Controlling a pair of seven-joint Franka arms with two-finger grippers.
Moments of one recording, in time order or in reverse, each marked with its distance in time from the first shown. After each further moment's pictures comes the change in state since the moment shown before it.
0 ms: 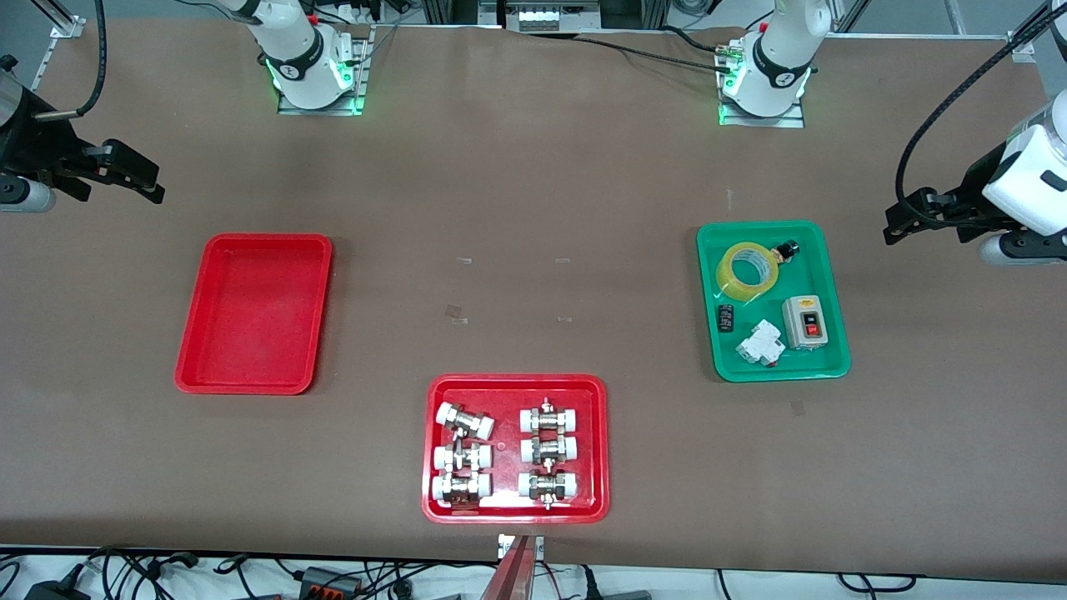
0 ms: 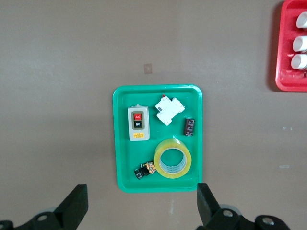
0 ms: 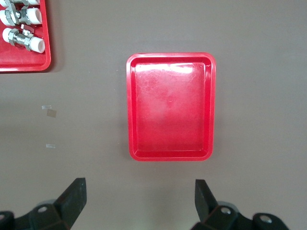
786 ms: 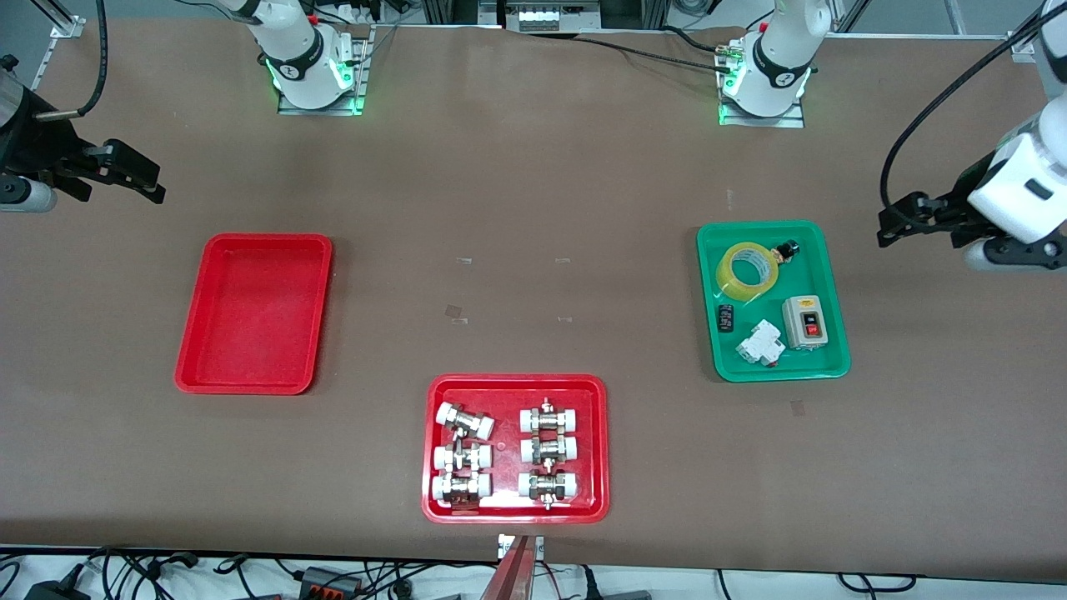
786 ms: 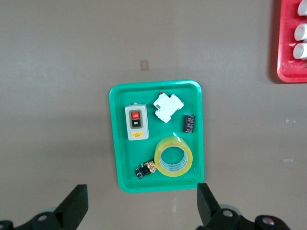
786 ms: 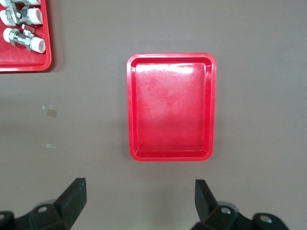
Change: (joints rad) left arm -0.012 0.043 -0.003 0.002 0.004 -0.003 0.016; right arm 0.001 0.000 0.001 0.000 0.000 0.001 0.000
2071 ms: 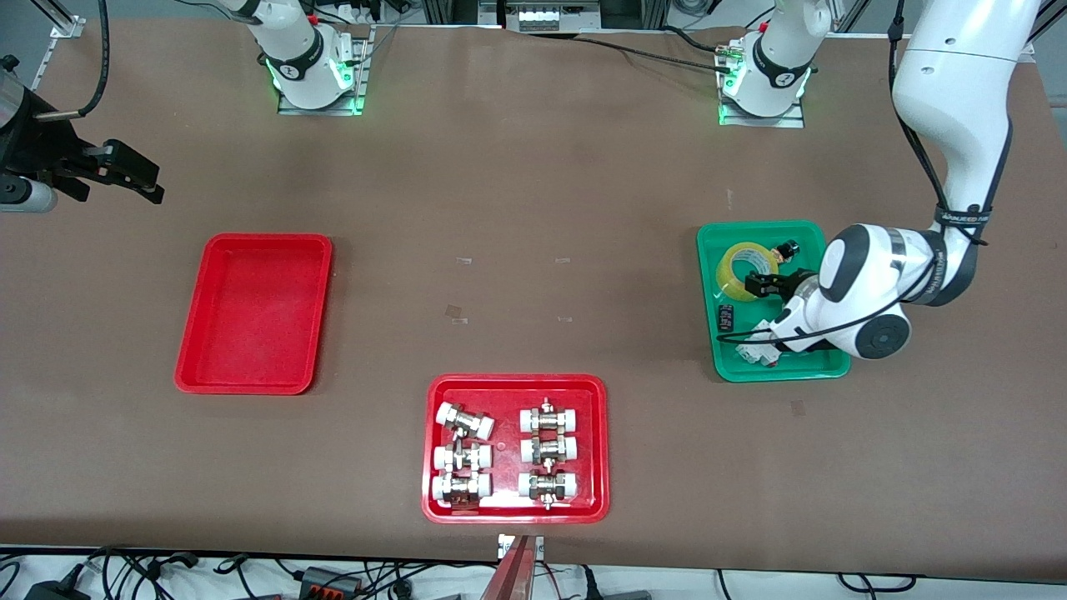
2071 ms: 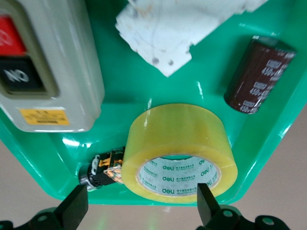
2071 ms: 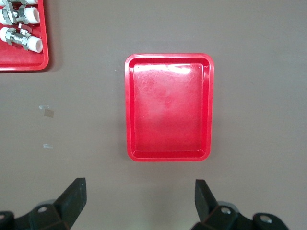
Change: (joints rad) left arm -0.035 0.452 -0.004 -0.256 0.004 0.139 -0.136; right arm 0.001 0.001 0.001 0.001 -0.012 0.000 0.000
